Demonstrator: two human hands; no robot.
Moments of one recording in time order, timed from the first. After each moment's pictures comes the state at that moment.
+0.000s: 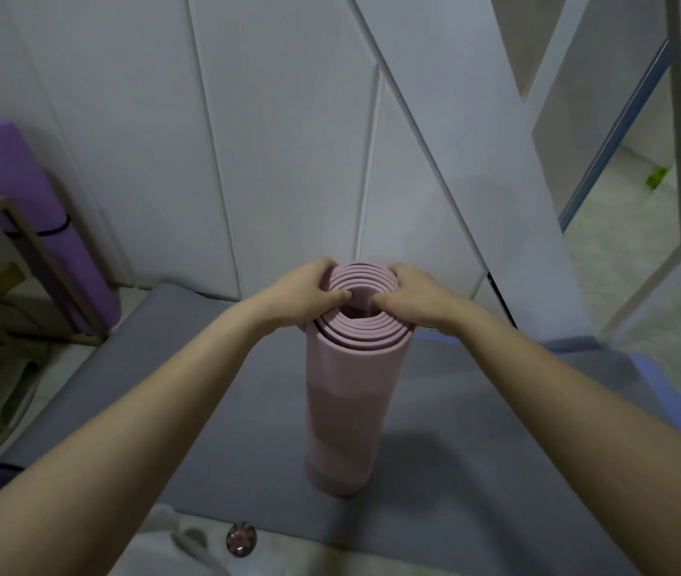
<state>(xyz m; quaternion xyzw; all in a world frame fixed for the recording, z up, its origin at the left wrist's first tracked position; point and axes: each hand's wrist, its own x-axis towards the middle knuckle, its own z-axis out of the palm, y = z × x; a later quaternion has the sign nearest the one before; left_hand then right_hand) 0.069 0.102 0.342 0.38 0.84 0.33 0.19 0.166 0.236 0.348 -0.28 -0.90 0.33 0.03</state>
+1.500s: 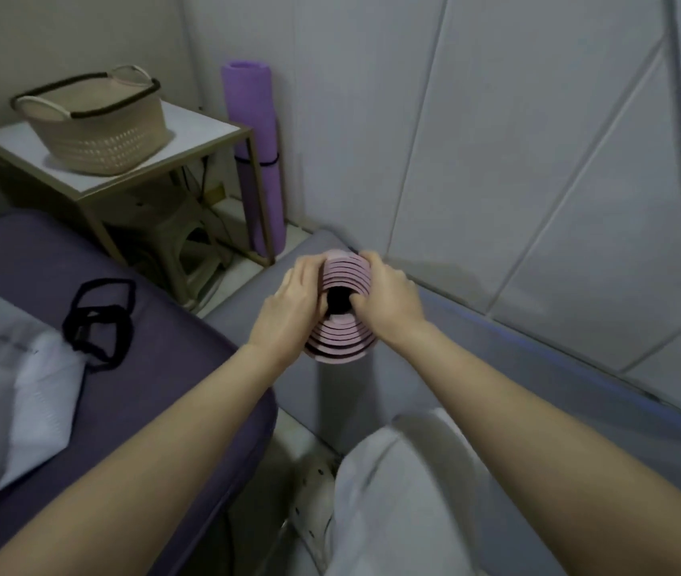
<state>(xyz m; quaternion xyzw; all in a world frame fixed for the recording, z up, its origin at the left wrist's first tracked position) 0.054 -0.130 0.253 0.23 0.92 0.30 -0.11 0.060 0.010 0.279 -0.06 -0.97 0.24 0.05</state>
